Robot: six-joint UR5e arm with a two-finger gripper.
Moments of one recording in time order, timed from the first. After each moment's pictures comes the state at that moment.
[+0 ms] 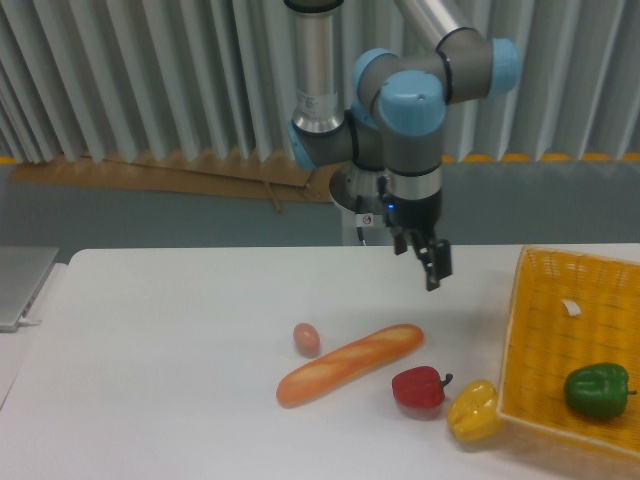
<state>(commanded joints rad) 2.54 -1.70 -1.56 -1.36 1.62 1.51</state>
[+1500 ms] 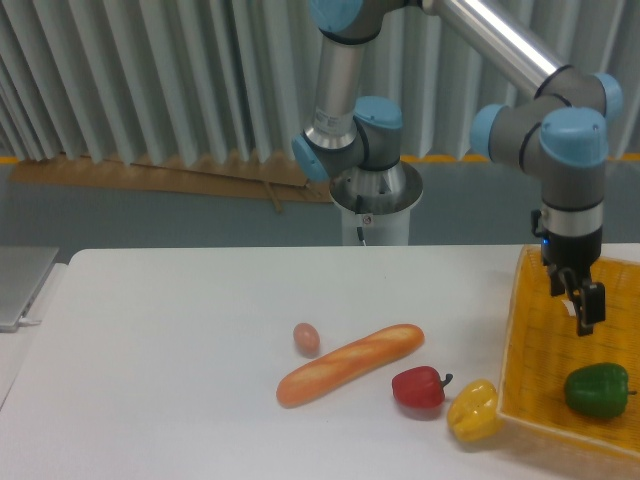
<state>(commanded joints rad) 2.74 -1.95 -1.51 -1.09 1.62 2.00</state>
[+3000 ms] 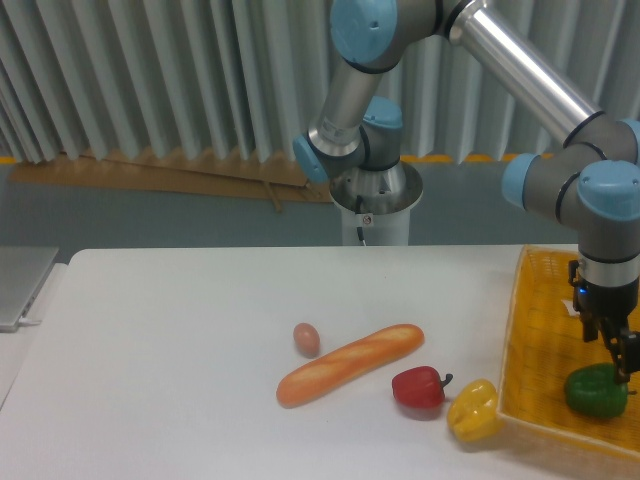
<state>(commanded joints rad) 2.76 -2.08 -1.40 -0.95 1.60 2.00</state>
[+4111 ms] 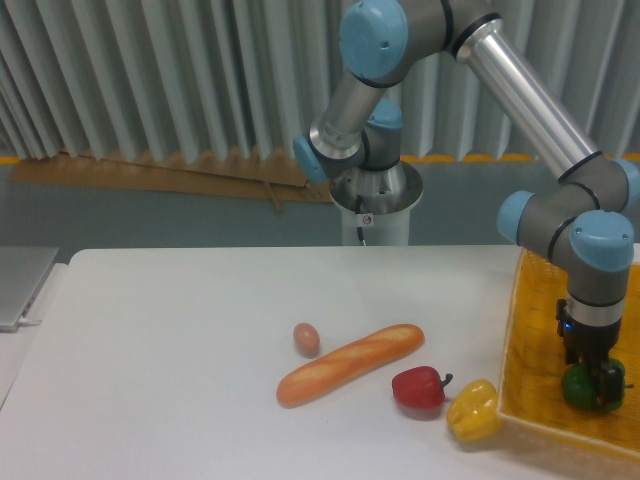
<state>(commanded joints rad) 2.76 -2.12 -1.46 -0.96 1.62 2.00</state>
